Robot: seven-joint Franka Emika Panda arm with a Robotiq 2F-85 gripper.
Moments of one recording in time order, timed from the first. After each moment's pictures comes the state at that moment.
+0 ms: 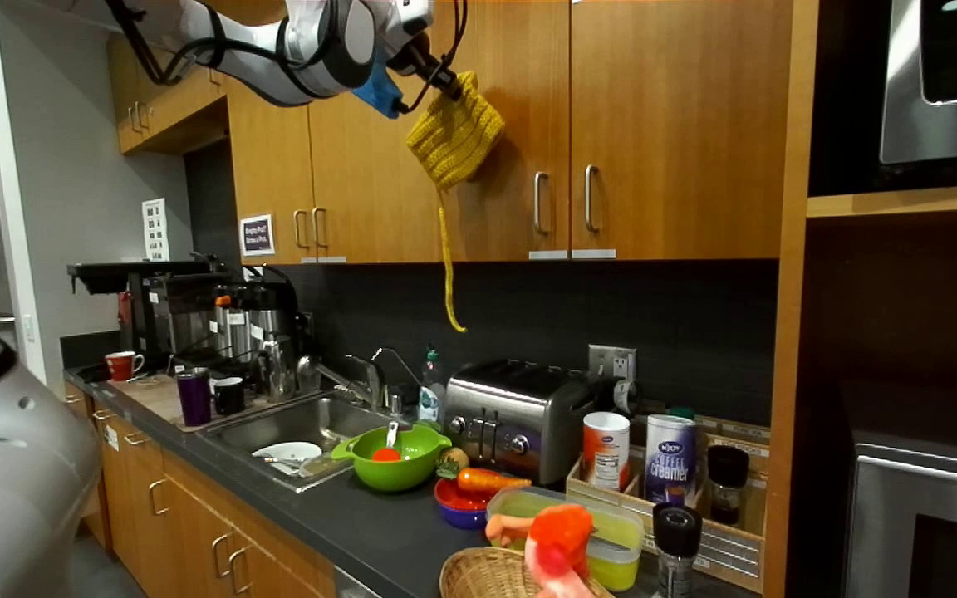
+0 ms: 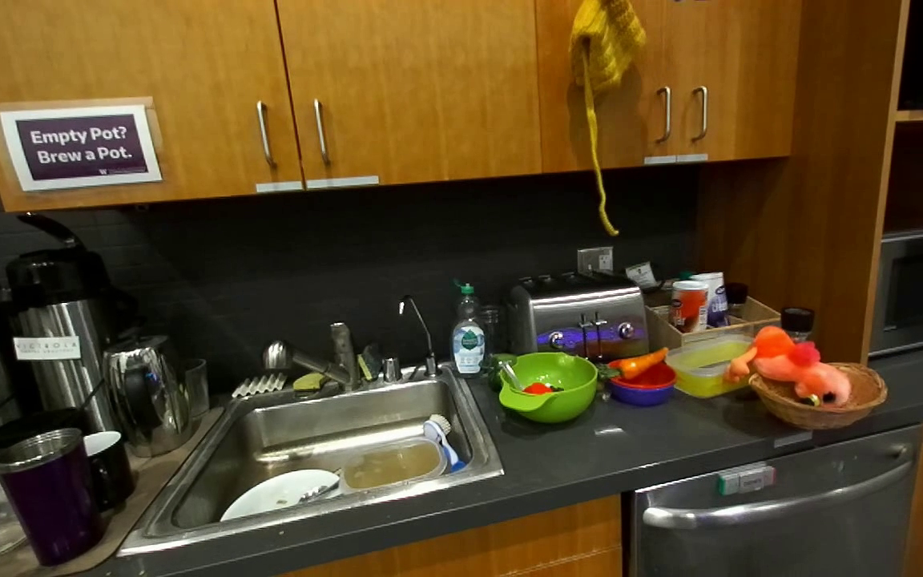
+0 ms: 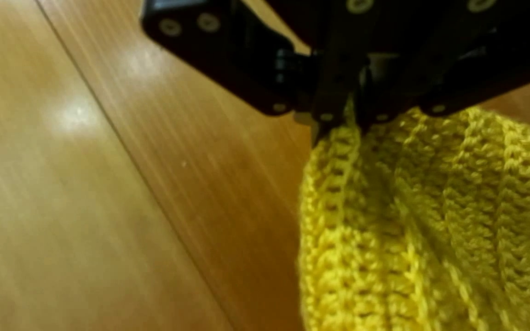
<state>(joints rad) -0.56 -0.37 0.49 -1.86 0.19 2.92 0.56</state>
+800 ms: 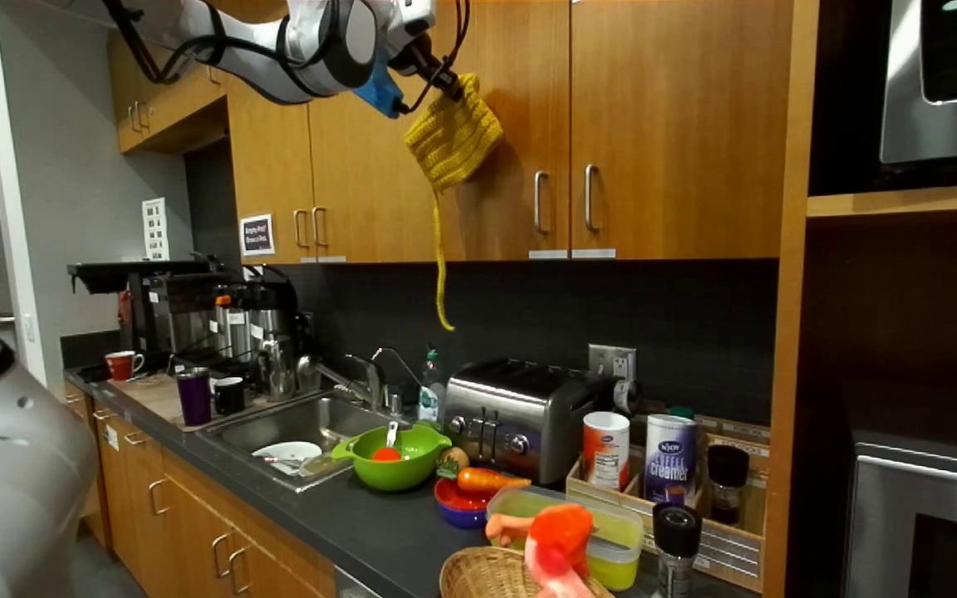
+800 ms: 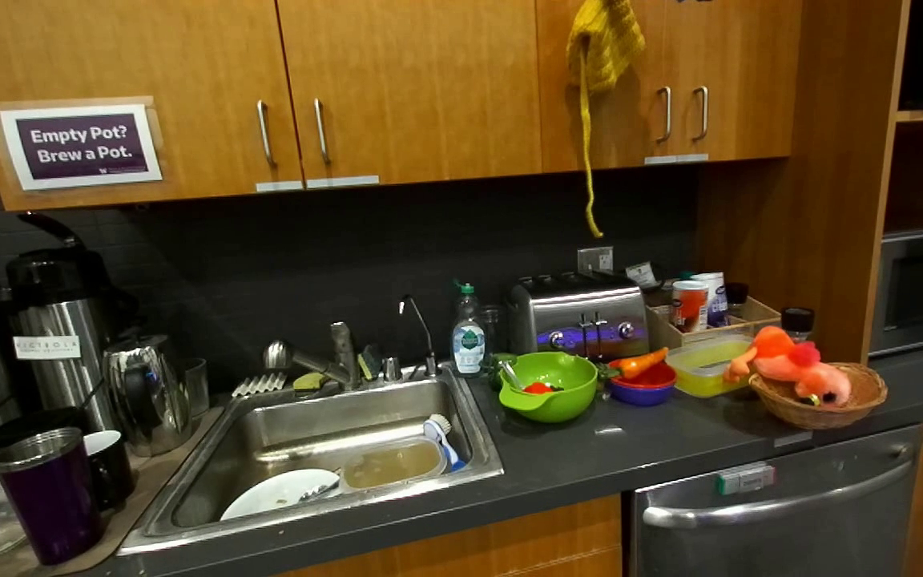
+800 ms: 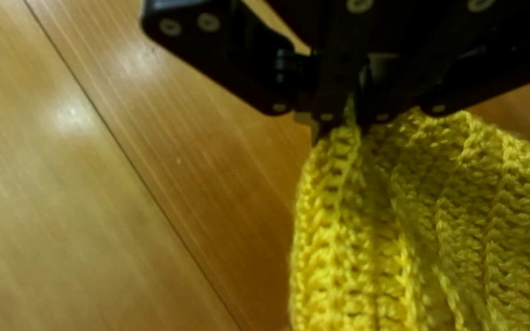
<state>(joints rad) -0.53 -0.37 0.45 -1.86 0.20 2.92 0.56</state>
